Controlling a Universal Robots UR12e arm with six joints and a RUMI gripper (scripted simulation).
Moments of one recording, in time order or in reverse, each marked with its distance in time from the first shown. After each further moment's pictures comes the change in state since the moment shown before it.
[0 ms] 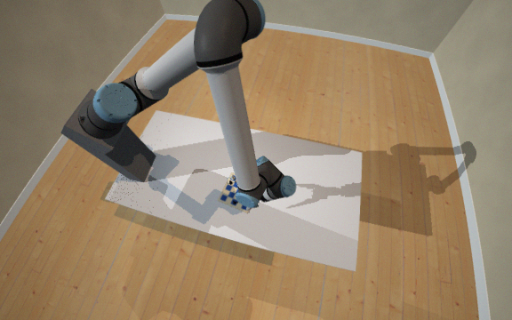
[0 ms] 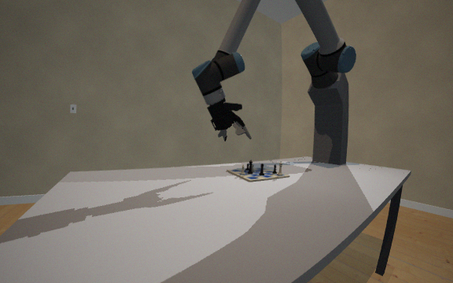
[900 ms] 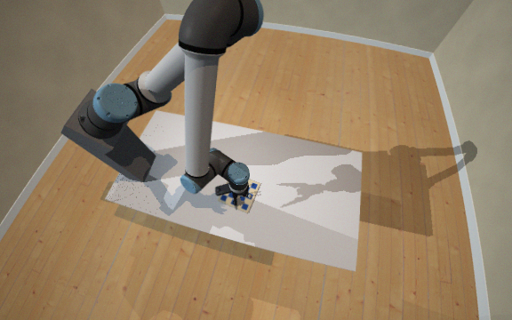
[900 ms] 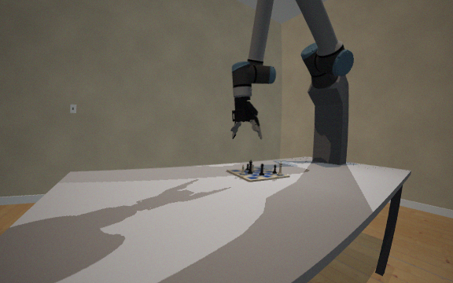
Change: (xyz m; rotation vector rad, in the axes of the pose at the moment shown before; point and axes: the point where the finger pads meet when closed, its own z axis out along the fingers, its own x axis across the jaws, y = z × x) arm -0.001 -0.061 0.034 -0.420 -0.133 -0.151
